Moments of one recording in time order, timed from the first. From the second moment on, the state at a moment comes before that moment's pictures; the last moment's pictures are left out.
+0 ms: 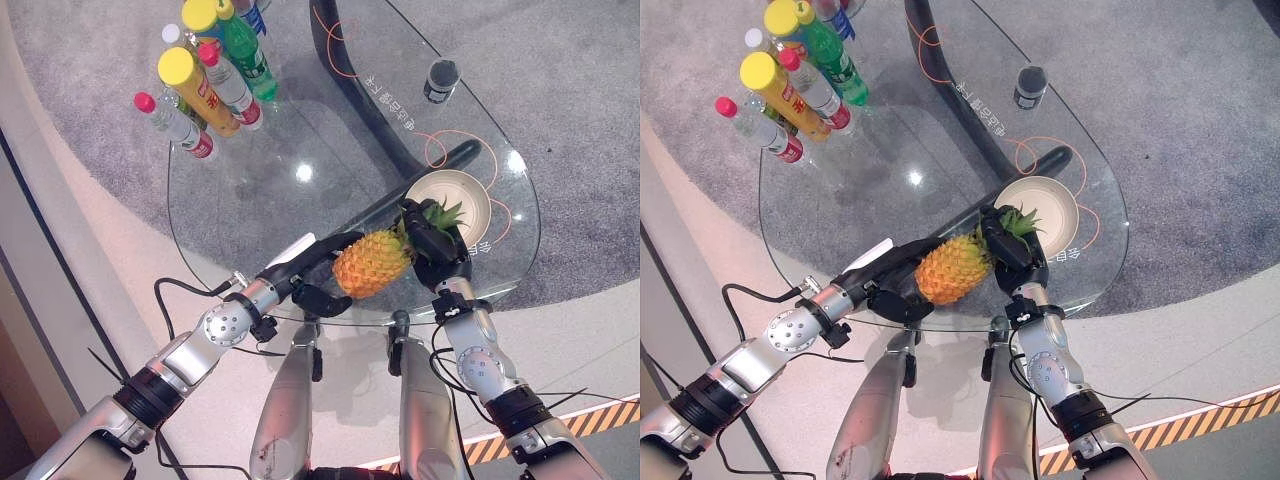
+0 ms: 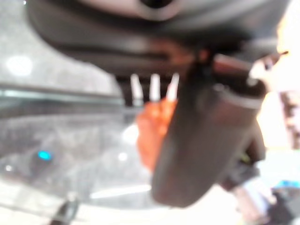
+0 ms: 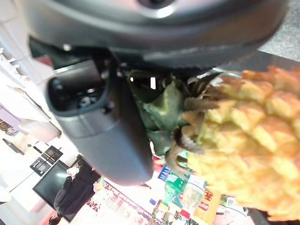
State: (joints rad) left arm -0.42 0.72 -0.59 0.04 -0.12 -0.10 -0.09; right arm -0.34 -0.39 0.34 0.26 1.18 -0.30 0.03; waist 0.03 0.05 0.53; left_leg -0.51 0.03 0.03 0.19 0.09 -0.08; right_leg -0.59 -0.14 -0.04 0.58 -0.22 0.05
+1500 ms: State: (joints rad) left arm -0.23 0.60 -0.53 0.15 -0.06 0.01 0.11; right arm -0.36 -0.63 0.24 -0.10 -0.08 0.00 -0.61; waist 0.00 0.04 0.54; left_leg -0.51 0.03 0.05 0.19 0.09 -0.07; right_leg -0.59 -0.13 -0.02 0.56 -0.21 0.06
